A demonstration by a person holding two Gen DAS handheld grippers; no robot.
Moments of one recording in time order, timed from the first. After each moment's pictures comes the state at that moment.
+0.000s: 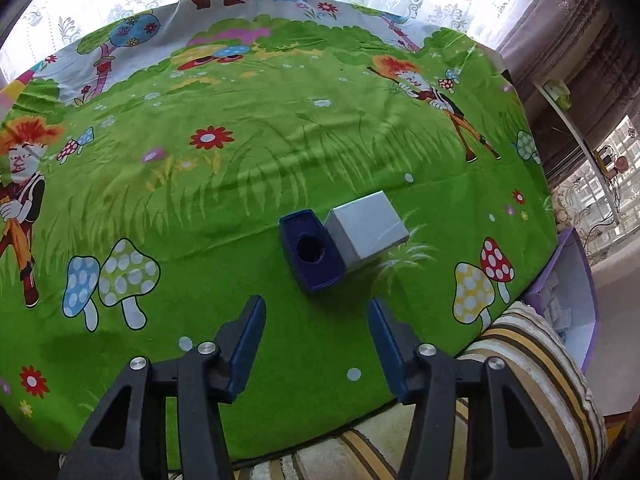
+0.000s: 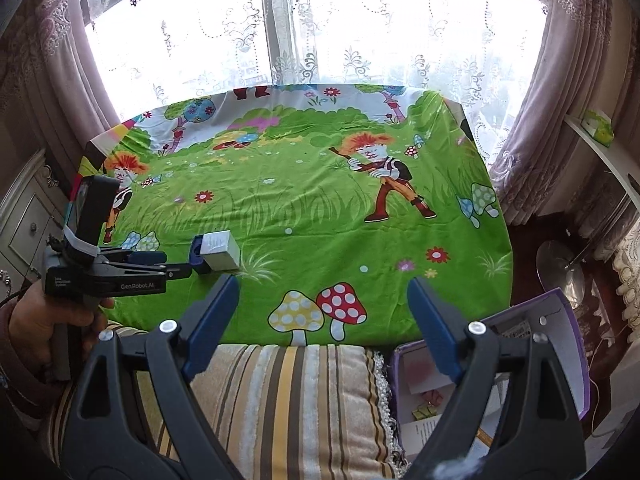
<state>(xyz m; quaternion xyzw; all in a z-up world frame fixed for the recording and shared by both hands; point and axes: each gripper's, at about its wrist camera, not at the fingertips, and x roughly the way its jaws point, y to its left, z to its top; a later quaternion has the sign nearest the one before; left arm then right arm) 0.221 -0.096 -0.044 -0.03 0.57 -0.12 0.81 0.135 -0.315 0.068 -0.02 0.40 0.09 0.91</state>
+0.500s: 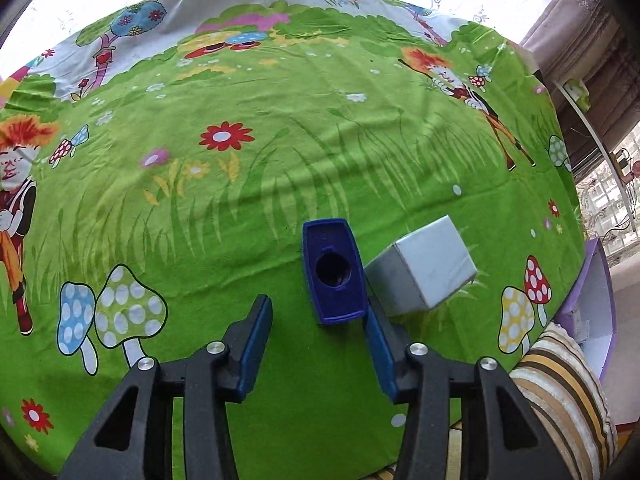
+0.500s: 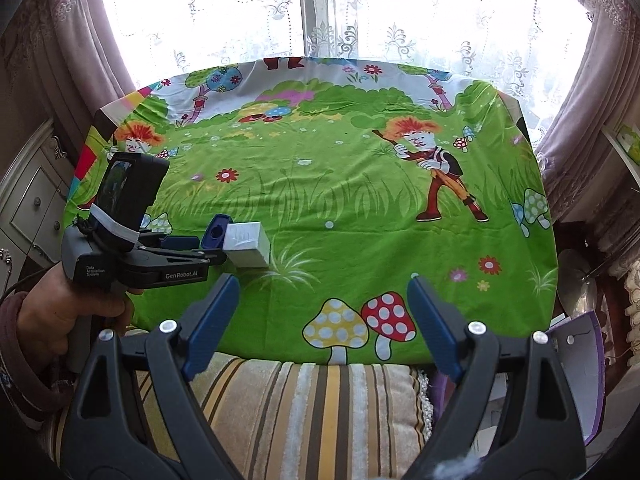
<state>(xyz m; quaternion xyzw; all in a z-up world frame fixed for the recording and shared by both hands) 0.252 -0.083 -0.064 -0.03 0.57 -0.10 0.81 0.172 -0.268 0.036 -0.04 0.44 0.13 0.89</state>
